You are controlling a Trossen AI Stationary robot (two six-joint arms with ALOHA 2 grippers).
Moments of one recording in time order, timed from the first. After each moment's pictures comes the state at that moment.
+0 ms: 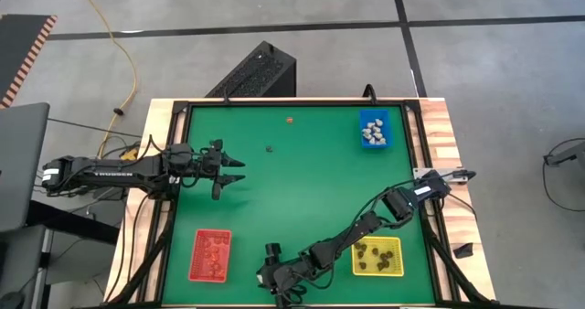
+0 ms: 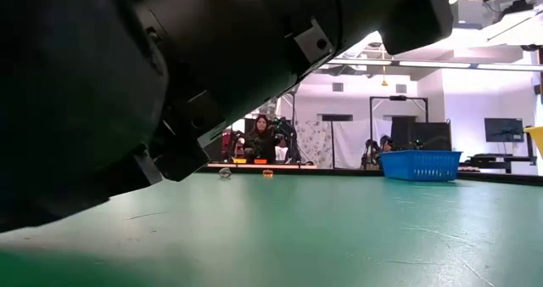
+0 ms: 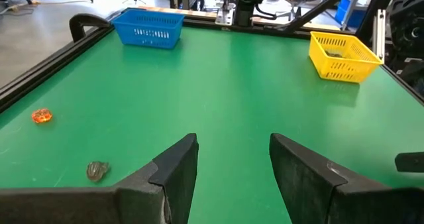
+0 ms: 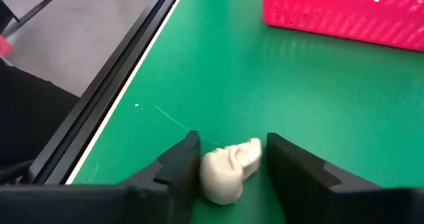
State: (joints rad) left arm 0.18 0.63 0.19 0.26 0.10 -0.05; right arm 0.53 2.43 1.72 0.15 0.24 0.18
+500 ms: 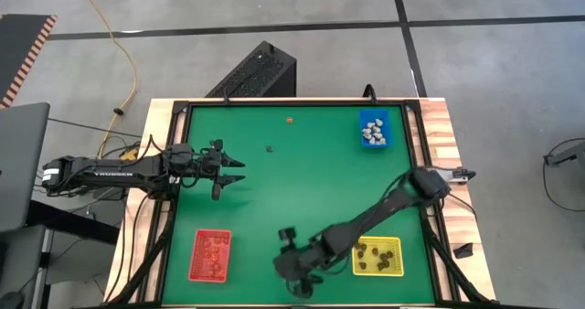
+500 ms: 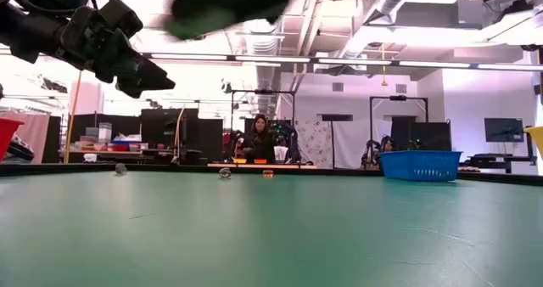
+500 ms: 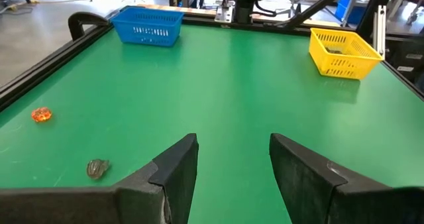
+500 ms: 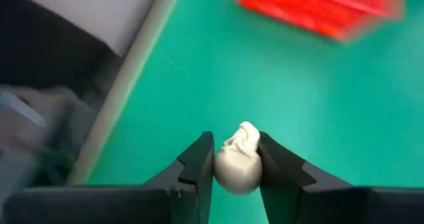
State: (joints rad) left arm 0.18 0.63 0.19 0.25 0.10 -0.05; right arm 0.51 2.11 1.71 -0.40 0.20 0.12
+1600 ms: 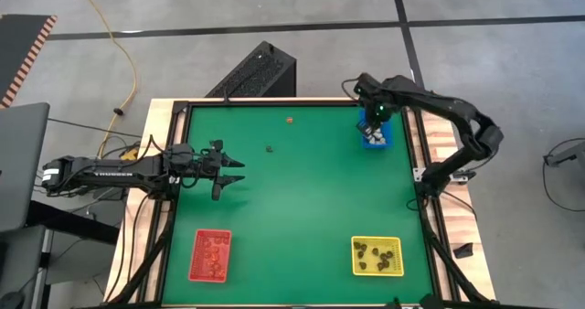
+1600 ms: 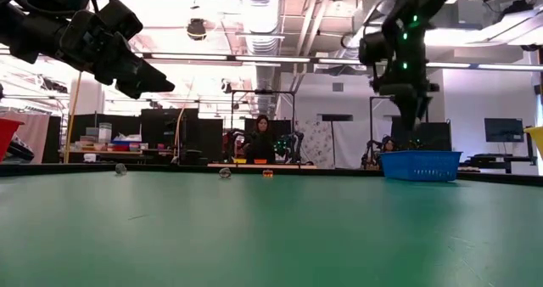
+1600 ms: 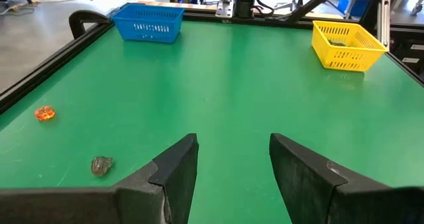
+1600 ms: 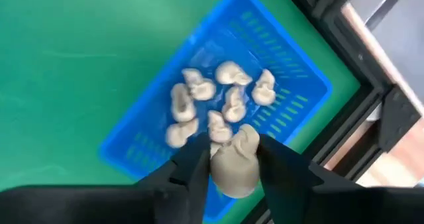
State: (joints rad) left arm 0.18 0.63 0.19 0.23 0.10 -0.02; right arm -0.75 1.48 1.19 -1.11 0.23 0.07
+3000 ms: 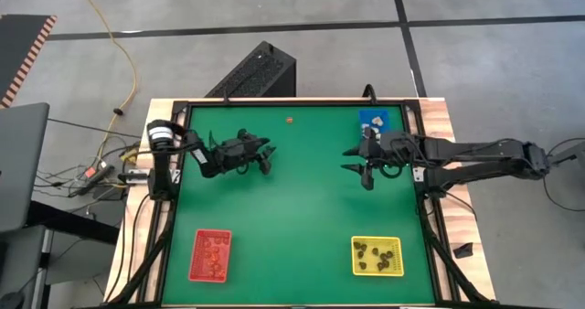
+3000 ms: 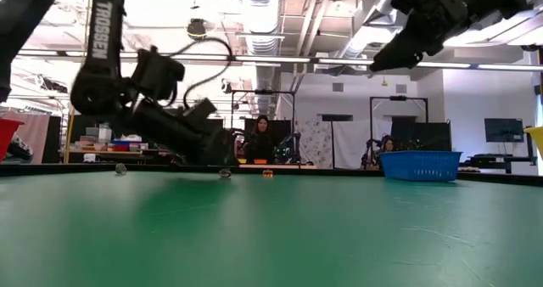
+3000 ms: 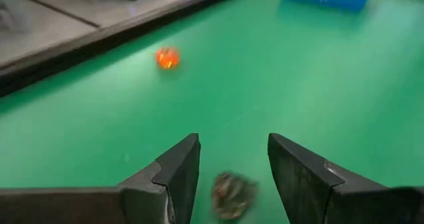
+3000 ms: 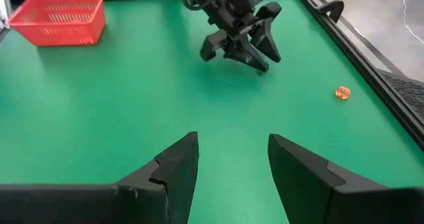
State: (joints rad) left arm 0.35 1.93 0.40 1.30 -0.26 -0.09; right arm -0.13 0.84 0.61 -0.22 0.03 0.00
